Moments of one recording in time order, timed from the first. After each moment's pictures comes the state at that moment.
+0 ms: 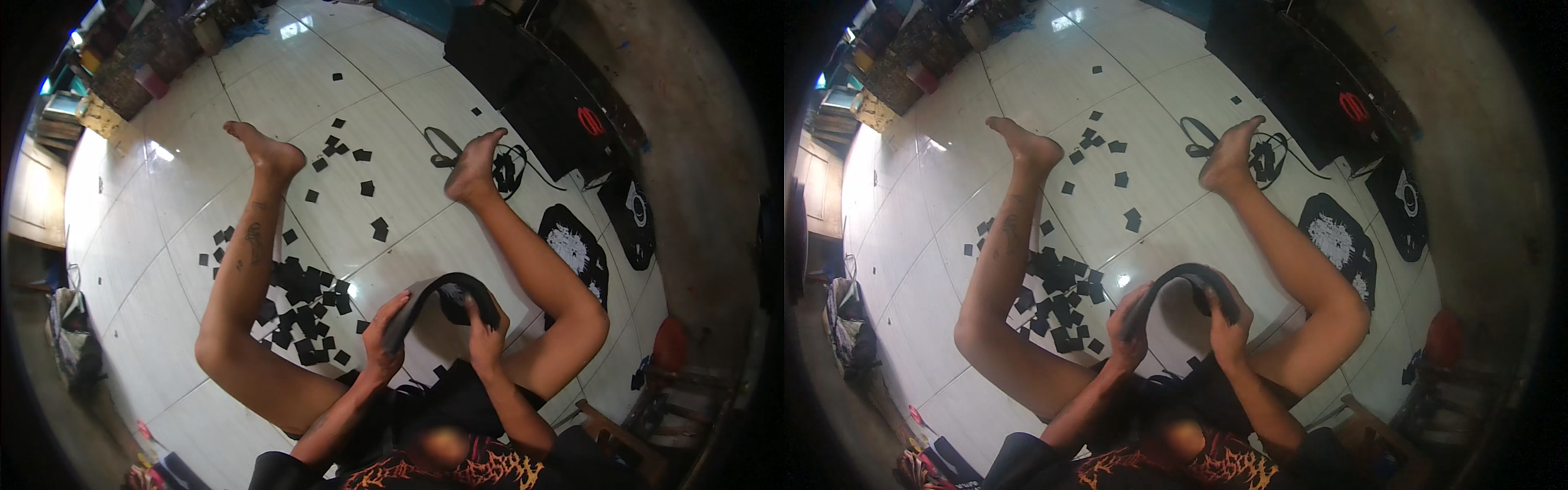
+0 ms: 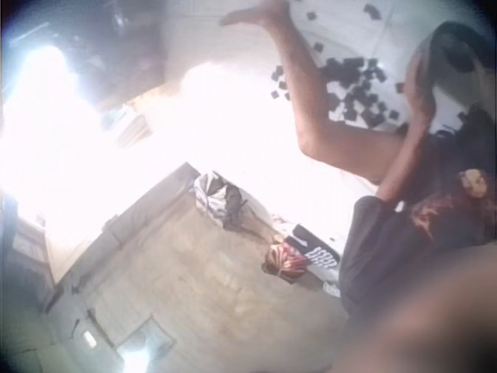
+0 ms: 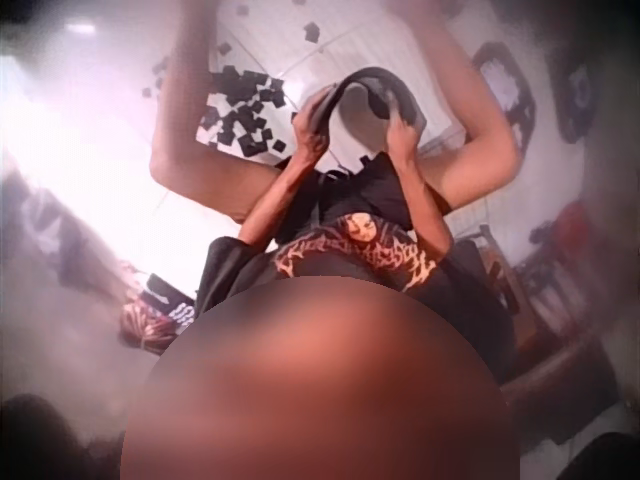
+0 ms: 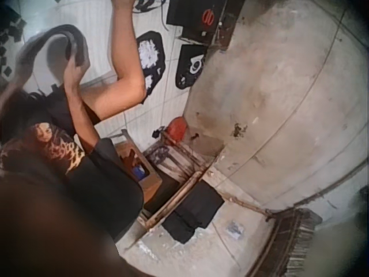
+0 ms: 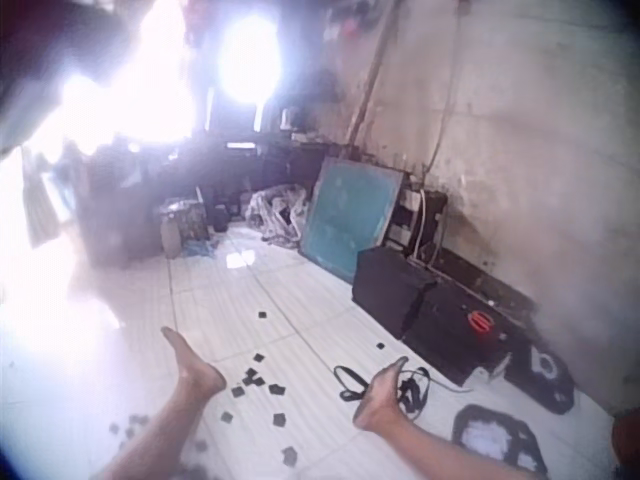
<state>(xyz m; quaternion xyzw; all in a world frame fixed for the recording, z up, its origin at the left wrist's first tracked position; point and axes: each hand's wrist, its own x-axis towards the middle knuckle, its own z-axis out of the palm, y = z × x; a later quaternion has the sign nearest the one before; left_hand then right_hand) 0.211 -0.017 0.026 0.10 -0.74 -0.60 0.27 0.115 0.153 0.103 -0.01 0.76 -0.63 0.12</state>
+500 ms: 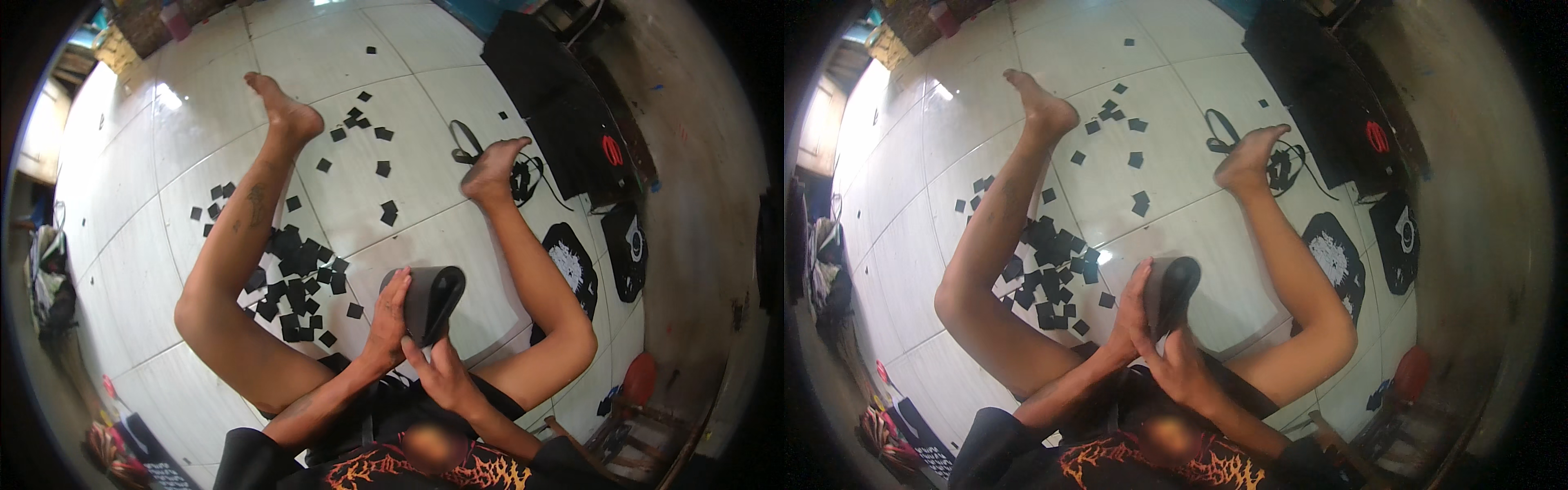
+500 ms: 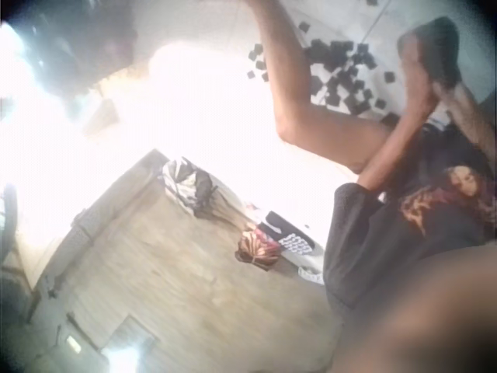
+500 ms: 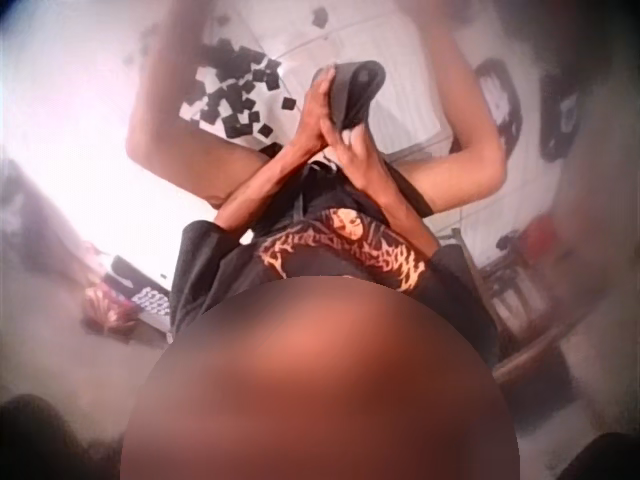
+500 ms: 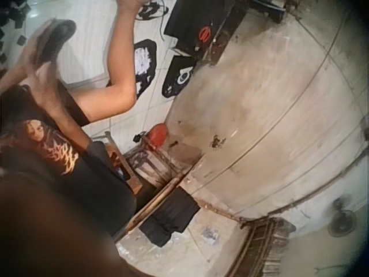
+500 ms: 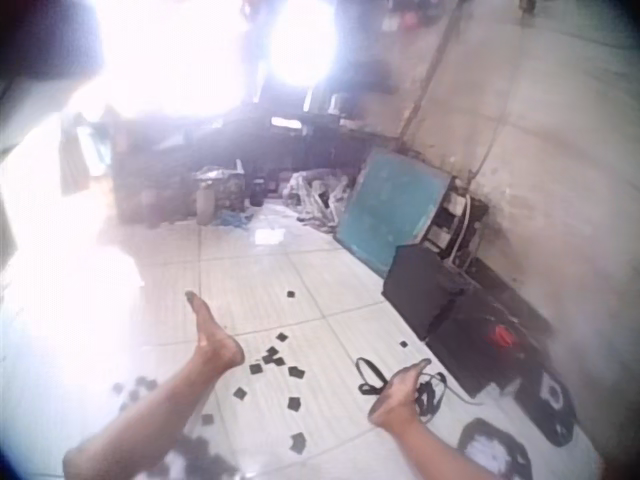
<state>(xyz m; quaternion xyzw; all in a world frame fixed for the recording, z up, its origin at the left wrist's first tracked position) 0.204 -0.012 0.022 0.06 -0.82 -0.51 0.24 0.152 0.134 0.113 -0.04 0.70 -0.64 0.32</state>
